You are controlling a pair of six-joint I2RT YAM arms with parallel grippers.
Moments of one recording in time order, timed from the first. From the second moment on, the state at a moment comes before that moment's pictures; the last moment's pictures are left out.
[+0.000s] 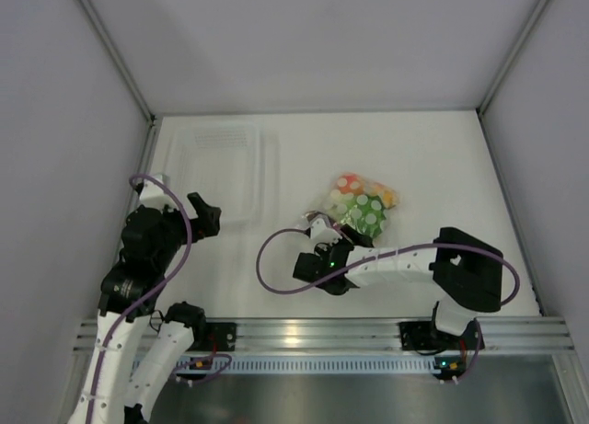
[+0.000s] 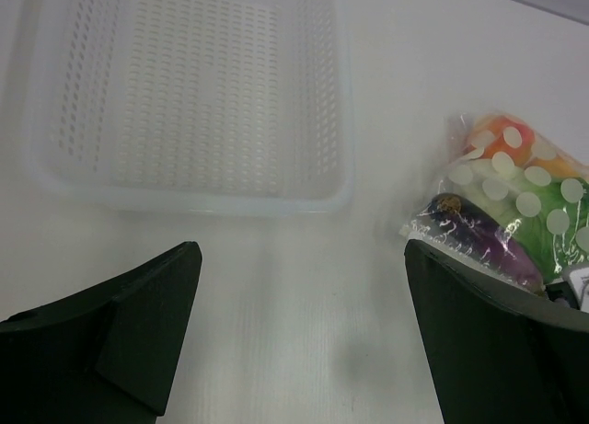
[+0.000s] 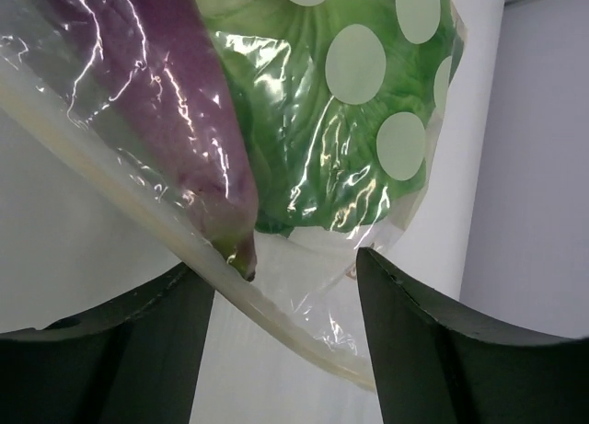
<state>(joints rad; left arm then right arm) -0.21 0.54 0.87 -0.70 -0.07 -0.39 1.26 1.65 0.95 -0.76 1.08 0.51</state>
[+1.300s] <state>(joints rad) -0.21 0.53 0.87 -0.70 -0.07 -0.39 1.14 1.46 0.97 -0.64 0.83 0.25</state>
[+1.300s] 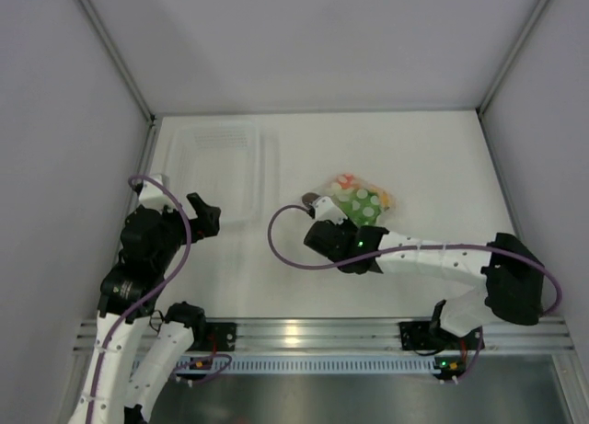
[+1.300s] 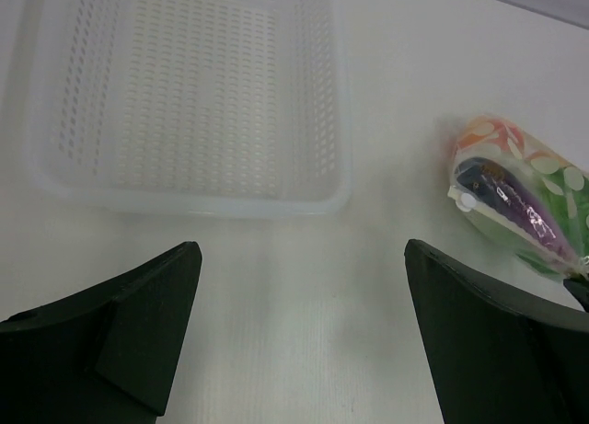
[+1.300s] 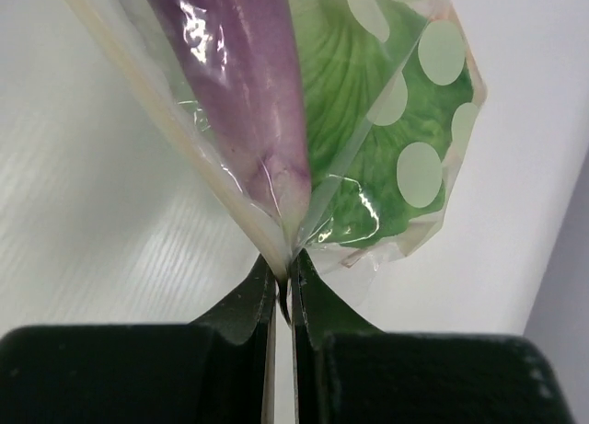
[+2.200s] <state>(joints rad) -0.22 0.57 0.65 -0.03 0.77 -0.68 1.15 1.19 1.33 -1.06 0.47 0.15</state>
